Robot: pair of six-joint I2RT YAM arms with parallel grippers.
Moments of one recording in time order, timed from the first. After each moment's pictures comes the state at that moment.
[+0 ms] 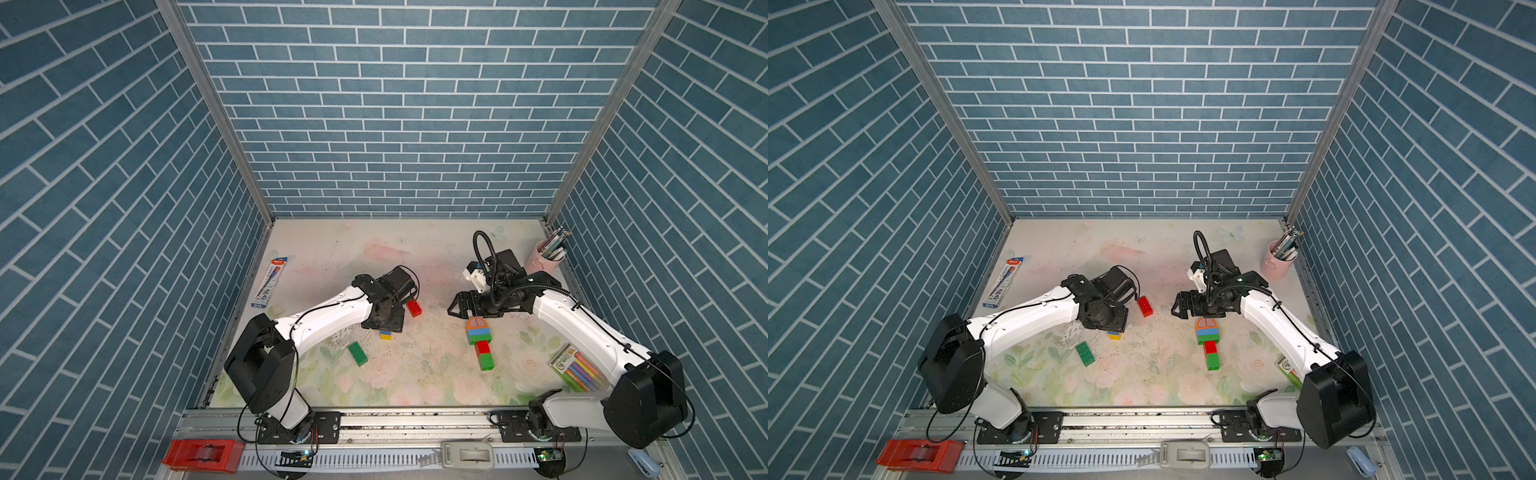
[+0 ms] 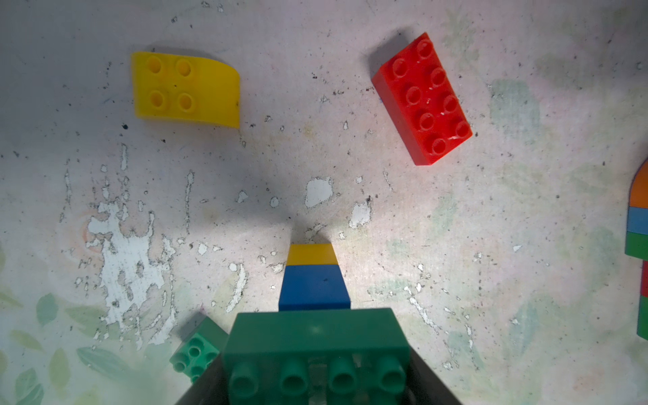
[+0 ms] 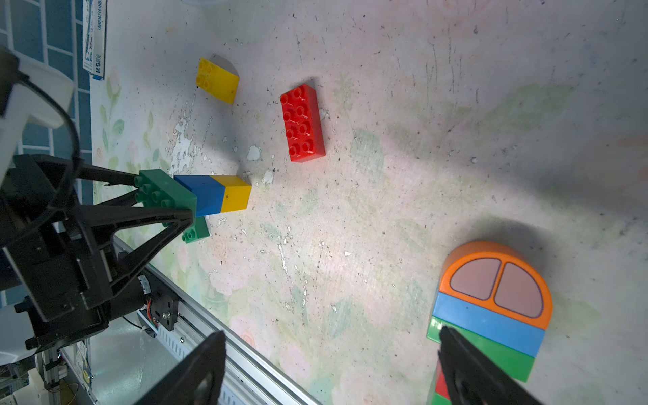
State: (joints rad) left arm -0.80 1.59 1.18 -0.94 -0.10 -0.64; right arm 0.48 1.32 1.05 -0.85 -0.42 0.30
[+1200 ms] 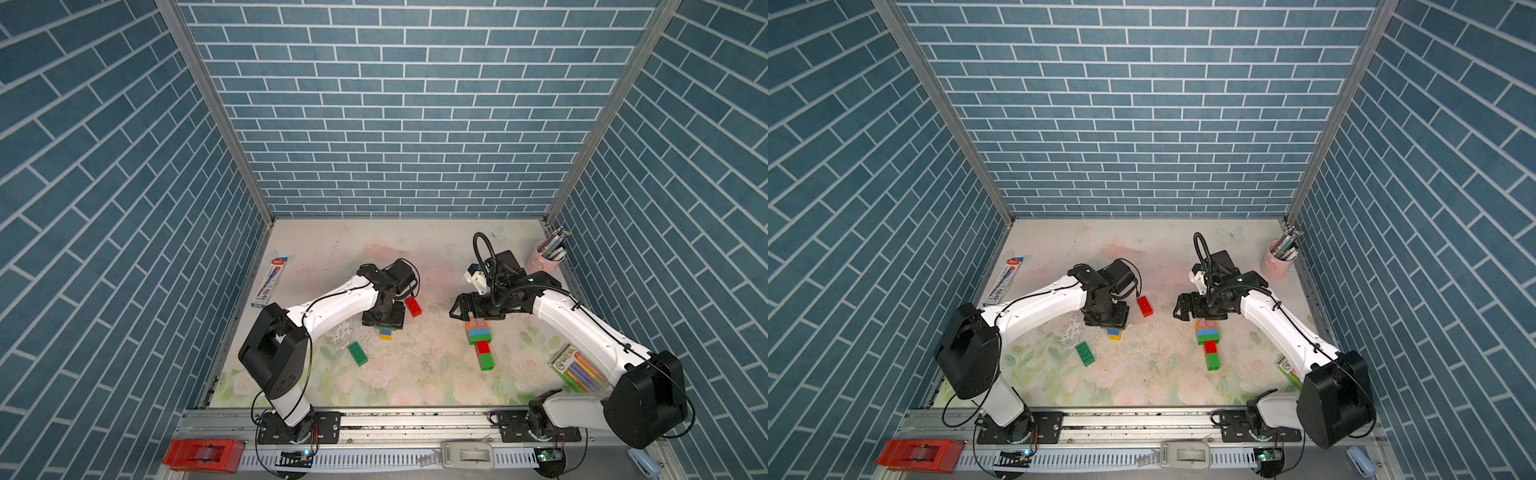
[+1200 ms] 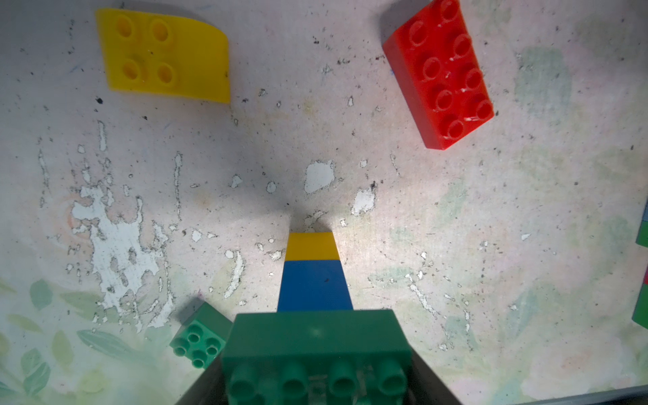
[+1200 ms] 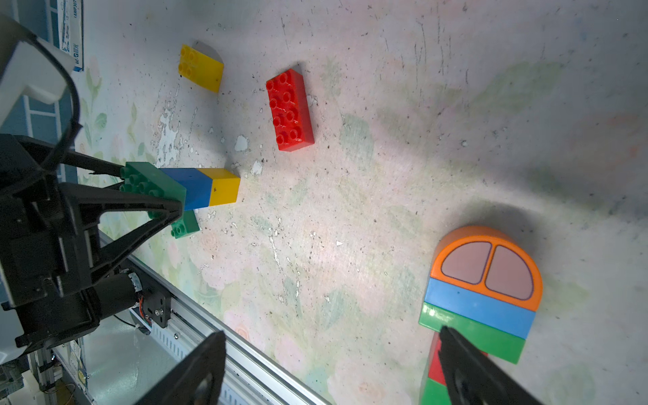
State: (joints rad) left arm -0.75 1.69 1.29 -1.05 -0.01 -0.62; right arm 0.48 1.32 1.05 -0.89 -0.40 0.29
